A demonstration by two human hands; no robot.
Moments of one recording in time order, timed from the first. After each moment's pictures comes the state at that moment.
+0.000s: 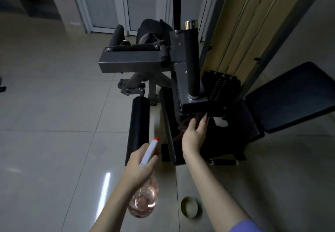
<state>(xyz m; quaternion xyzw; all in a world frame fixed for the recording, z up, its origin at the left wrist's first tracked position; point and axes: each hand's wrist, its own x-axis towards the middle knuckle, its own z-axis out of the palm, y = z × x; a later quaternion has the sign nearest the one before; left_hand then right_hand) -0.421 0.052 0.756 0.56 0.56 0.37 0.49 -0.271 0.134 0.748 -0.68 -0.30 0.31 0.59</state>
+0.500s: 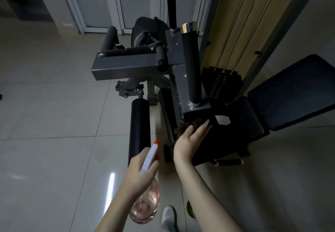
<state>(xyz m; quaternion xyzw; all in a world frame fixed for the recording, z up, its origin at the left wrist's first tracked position) -0.422 0.085 0.757 0.55 0.57 0.35 0.50 -0.301 0.152 0.746 -0.71 -0.26 0.26 0.61</state>
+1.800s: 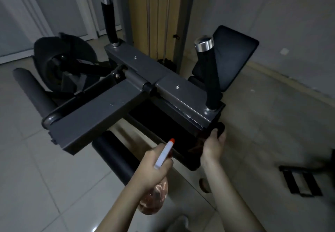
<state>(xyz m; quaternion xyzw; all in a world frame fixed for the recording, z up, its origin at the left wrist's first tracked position) -0.508 0.297 0.750 0.80 0.21 0.14 0.54 -0.352 0.217 0.740 -0.65 0.14 0.11 0.74</state>
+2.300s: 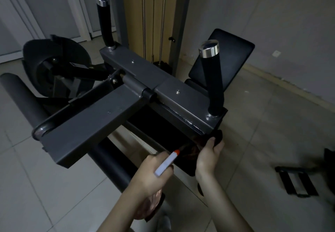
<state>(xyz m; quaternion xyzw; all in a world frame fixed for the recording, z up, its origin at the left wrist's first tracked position) -0.503 0.317 0.738 0.83 0.17 0.11 0.53 -0.365 0.225 0.727 -0.64 0.12 0.10 0.75</state>
